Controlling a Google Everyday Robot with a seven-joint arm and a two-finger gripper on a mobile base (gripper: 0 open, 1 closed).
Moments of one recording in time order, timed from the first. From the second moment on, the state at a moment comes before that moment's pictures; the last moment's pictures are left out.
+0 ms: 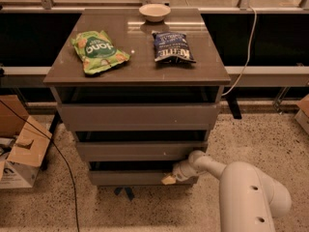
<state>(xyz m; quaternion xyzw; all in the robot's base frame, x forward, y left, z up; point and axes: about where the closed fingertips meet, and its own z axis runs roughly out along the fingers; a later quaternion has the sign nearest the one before) 0.643 -0.093 0.185 -0.43 0.85 0.23 0.20</state>
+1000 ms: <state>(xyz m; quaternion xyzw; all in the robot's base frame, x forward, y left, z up) 0.600 -0.090 0.190 -0.43 0.86 0.24 0.17</state>
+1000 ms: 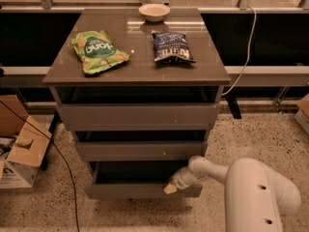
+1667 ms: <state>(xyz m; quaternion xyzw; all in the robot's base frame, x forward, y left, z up) 0.586 -0.084 0.183 -0.45 0.85 0.23 0.14</state>
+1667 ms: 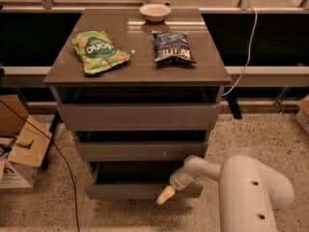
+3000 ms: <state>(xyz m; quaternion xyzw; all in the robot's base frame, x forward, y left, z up) 0.509 -0.103 0.171 -0.45 0.85 0.26 0.07</state>
